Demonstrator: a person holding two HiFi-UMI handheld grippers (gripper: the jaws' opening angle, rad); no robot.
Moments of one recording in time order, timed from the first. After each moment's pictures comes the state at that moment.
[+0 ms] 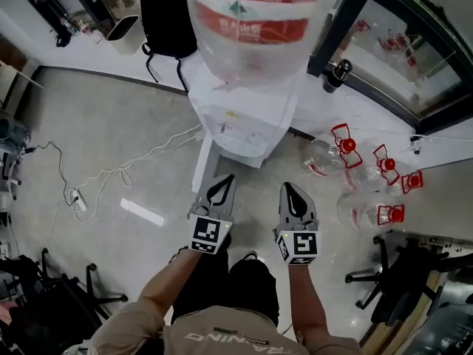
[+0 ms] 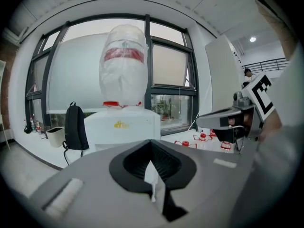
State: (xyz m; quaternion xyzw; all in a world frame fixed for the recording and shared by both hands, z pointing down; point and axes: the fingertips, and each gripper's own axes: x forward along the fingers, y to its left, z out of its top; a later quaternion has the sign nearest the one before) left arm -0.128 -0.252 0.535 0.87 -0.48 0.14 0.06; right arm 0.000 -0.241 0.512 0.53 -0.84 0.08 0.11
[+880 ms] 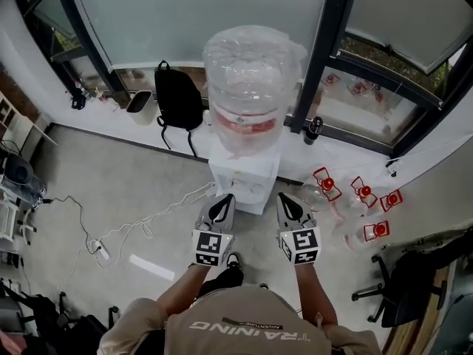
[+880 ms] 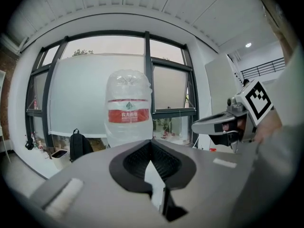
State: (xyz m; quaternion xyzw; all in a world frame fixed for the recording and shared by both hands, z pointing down) left arm -0.164 -0.247 0.288 0.87 -0.48 0.09 0.04; right arm -0.038 -0.246 0.273 0.51 -0.85 0.03 0.11
